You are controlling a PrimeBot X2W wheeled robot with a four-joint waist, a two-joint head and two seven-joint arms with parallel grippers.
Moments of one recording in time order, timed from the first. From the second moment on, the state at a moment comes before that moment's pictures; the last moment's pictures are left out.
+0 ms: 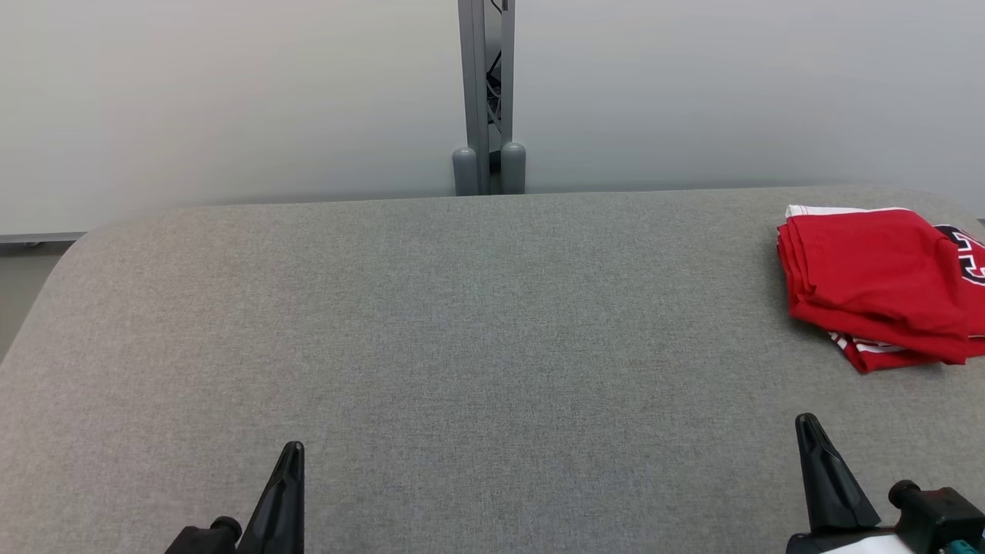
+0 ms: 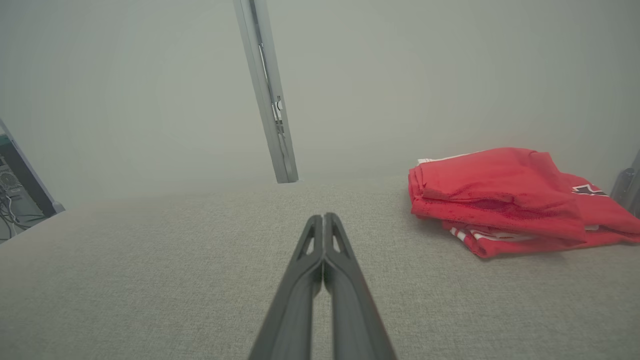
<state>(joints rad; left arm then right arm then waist) 0.16 0.04 -0.08 0.10 -0.18 -0.02 -0.26 0.09 -0.04 0.02 0.14 0.18 0.13 -0.26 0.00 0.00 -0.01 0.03</state>
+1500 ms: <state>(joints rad) 0.02 0.05 -0.09 0.19 -0.92 -0.07 -0.14 0.03 -0.08 -0.09 0.18 0.93 0.13 -0.05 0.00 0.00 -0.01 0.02</state>
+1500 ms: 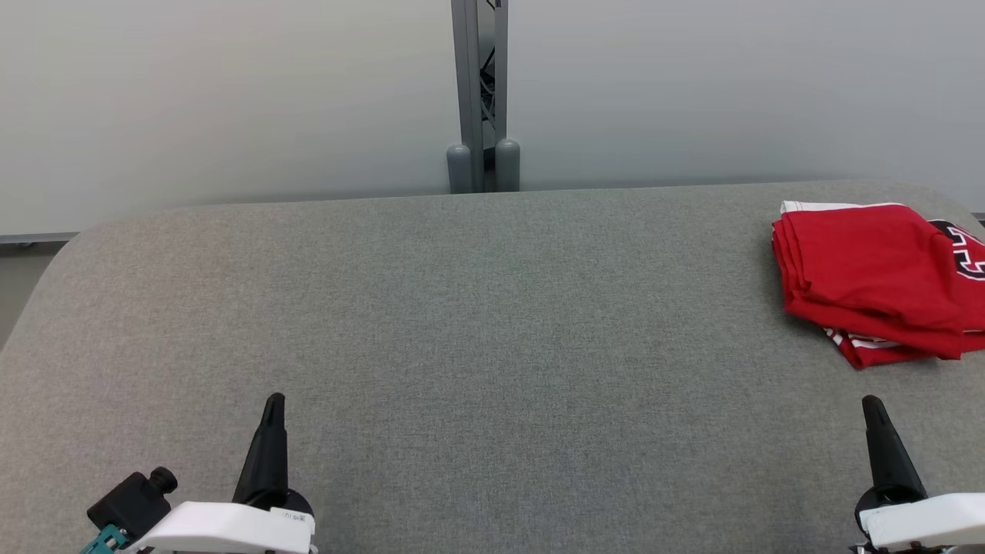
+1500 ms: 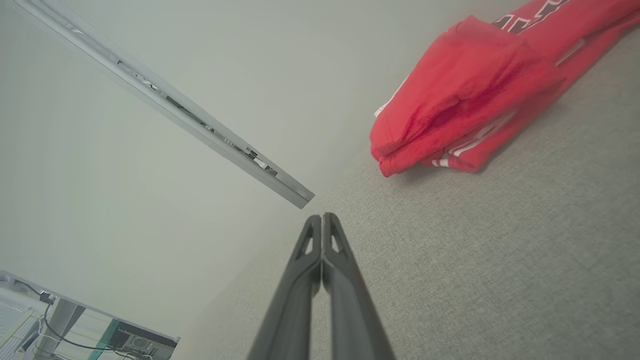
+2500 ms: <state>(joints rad) -0.05 0.05 -0.09 0.23 -1.24 -0.10 -0.09 -0.01 -0.09 -0.15 0.20 1.26 0.13 0.05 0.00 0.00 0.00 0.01</state>
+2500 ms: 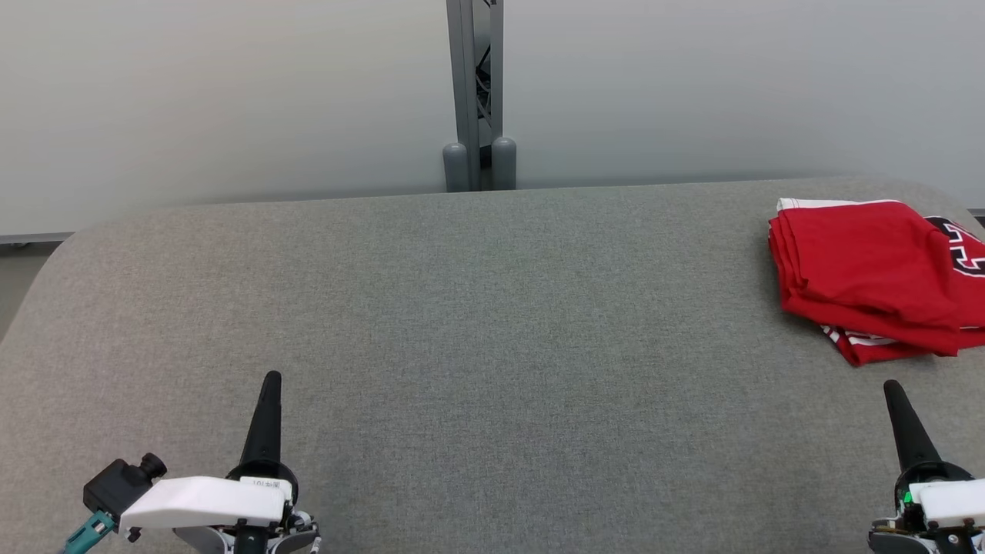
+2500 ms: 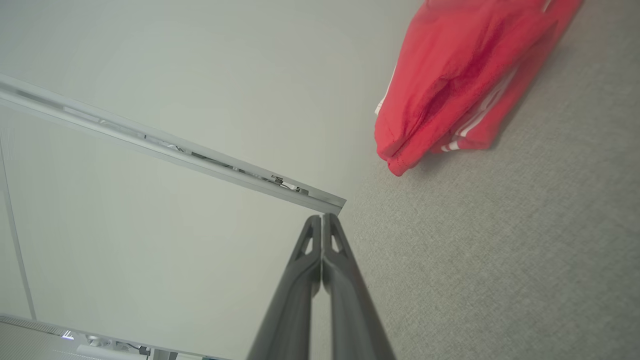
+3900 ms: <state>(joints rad) -0.13 0.05 -0.08 0.27 -1.58 -0.12 -0.03 -0.06 -0.09 -0.22 0.22 1.60 0.13 0.17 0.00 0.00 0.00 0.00</state>
